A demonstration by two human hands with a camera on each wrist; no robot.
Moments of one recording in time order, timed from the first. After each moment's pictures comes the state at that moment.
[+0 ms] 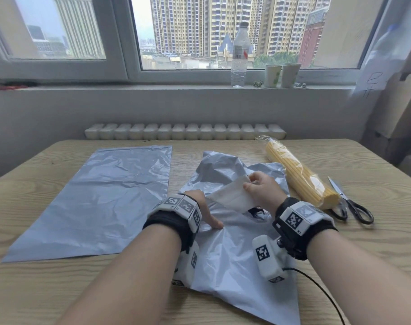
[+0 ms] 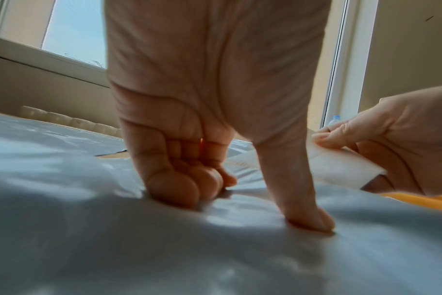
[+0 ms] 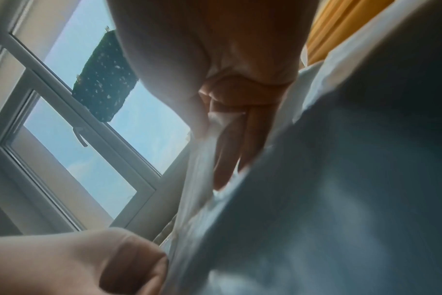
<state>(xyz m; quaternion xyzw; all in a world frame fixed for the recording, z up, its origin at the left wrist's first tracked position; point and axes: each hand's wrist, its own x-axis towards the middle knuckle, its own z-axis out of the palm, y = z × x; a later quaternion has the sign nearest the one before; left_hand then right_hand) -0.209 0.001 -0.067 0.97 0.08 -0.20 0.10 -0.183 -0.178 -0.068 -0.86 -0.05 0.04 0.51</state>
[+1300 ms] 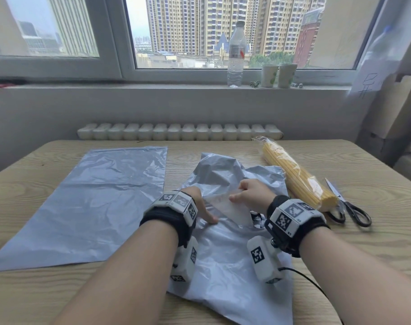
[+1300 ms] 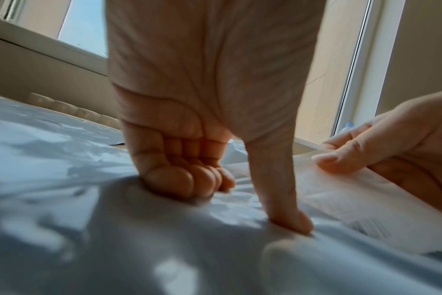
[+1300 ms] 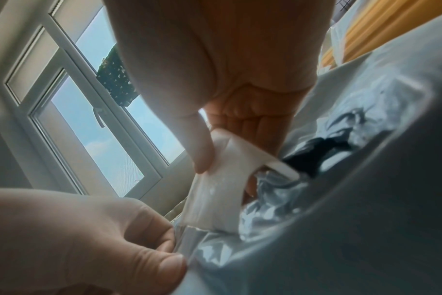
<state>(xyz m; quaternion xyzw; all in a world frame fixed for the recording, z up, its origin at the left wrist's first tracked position) -0.192 0.003 -0.065 0.97 0.08 -0.19 0.15 -0.175 -0.166 -0.067 -0.91 -0.07 0.10 0.40</state>
